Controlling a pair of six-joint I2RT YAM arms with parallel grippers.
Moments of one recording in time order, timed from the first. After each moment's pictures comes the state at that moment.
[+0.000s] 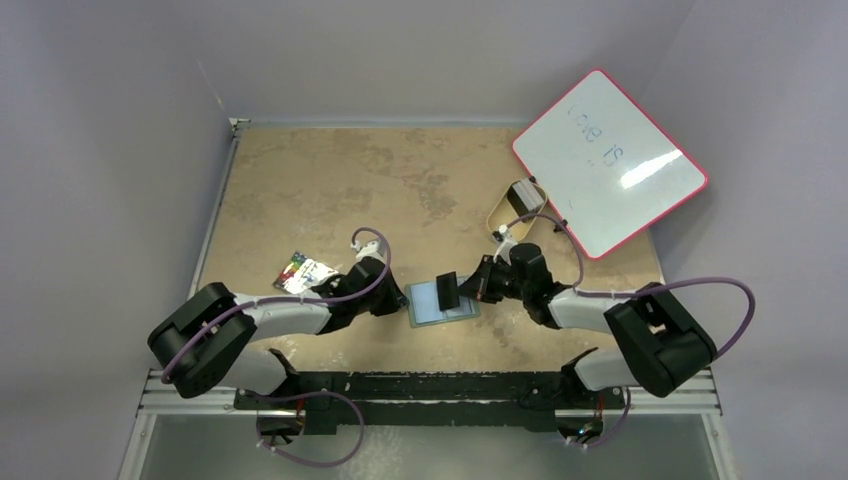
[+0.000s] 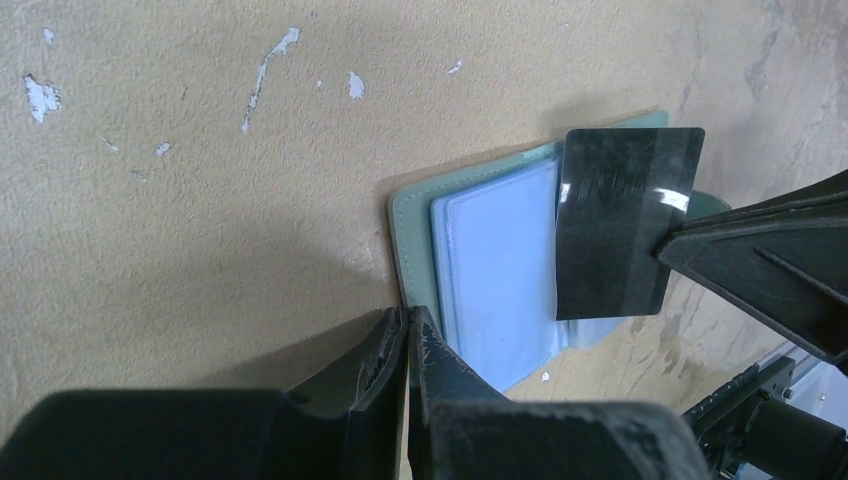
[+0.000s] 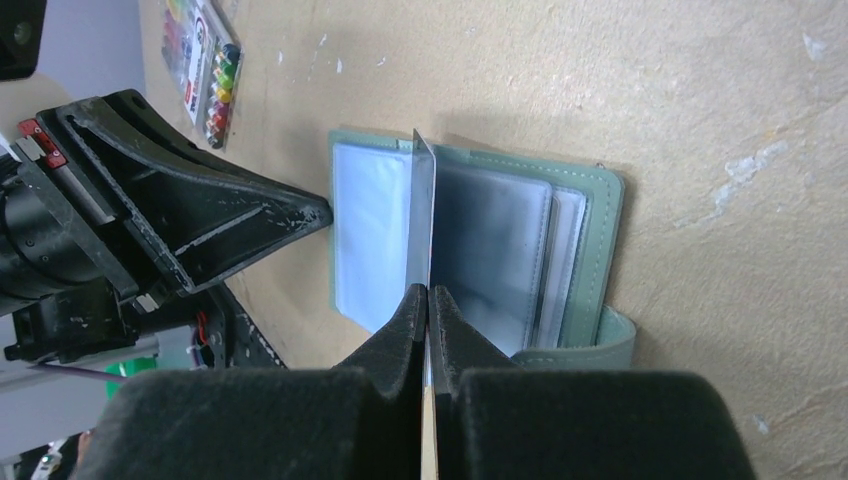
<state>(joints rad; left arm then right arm) -0.81 1.38 0.43 0.18 -0.07 -0.96 0.52 1.38 0.34 0.46 -0.40 0.78</state>
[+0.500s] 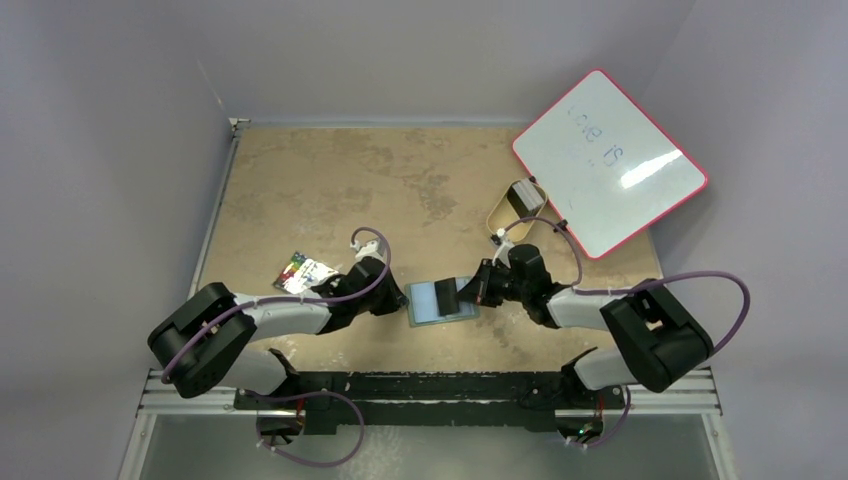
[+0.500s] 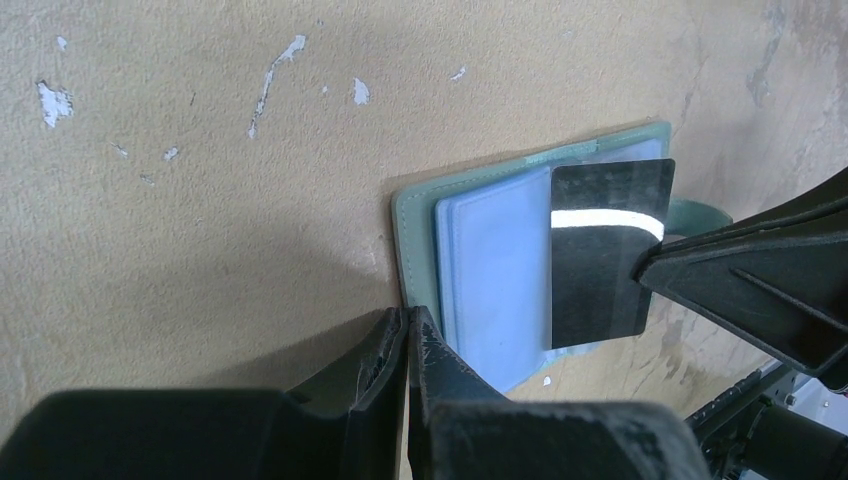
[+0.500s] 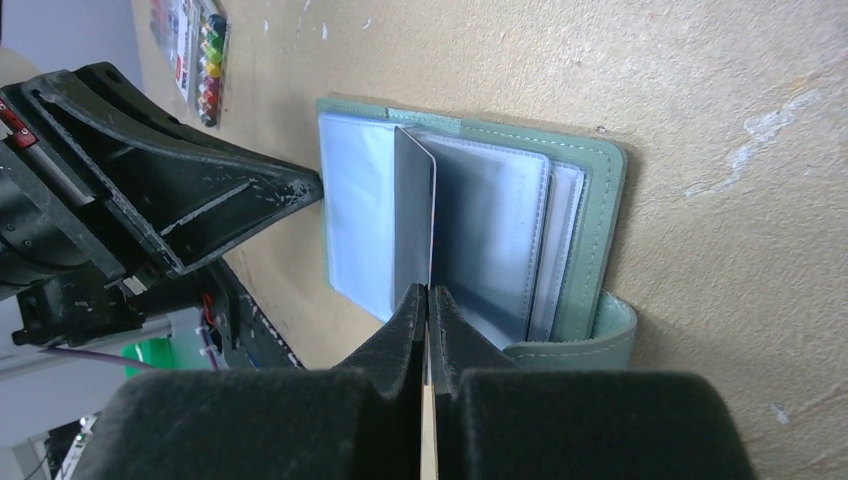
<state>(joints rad) -0.81 1.38 0.43 0.18 -0.08 -0.96 0.52 1.41 0.33 0.44 -0.44 0.80</state>
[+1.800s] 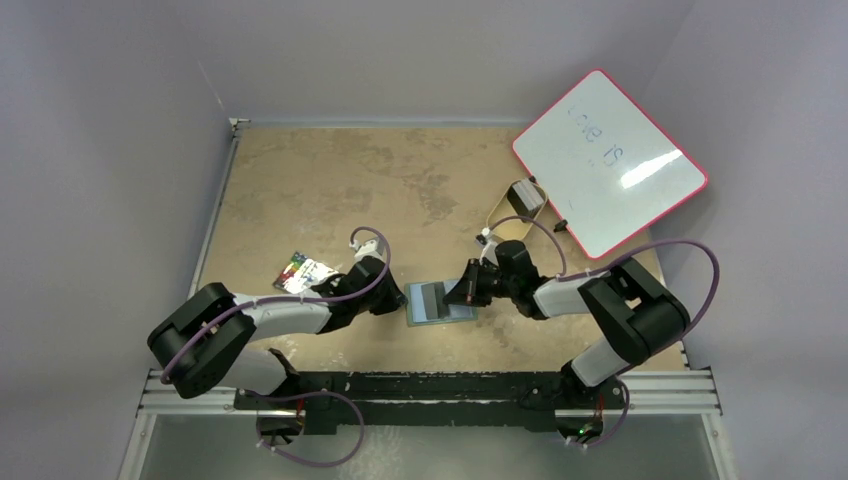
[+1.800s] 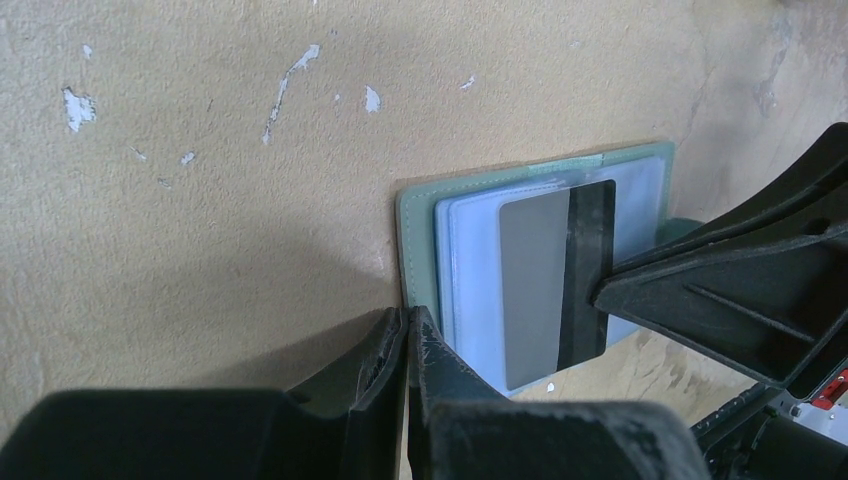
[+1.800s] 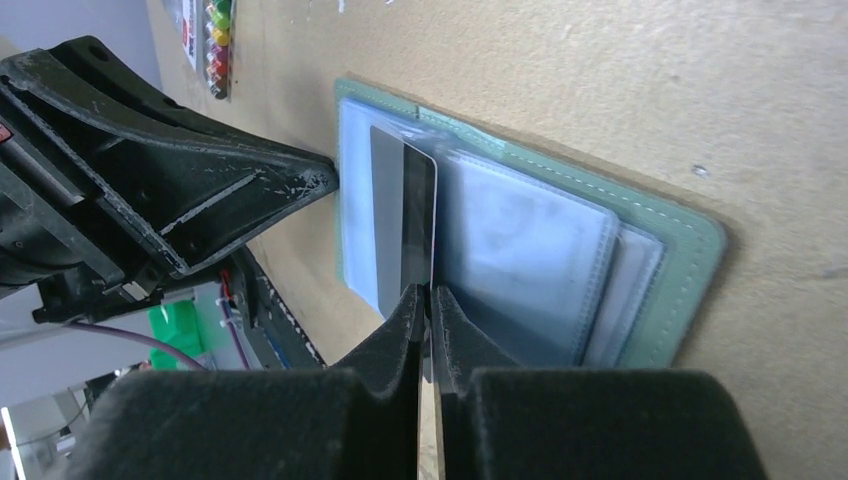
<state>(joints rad) -0.81 1.37 0.44 0.16 -0.10 -0.96 0.56 1.56 0.40 0.49 -0.52 0.83</state>
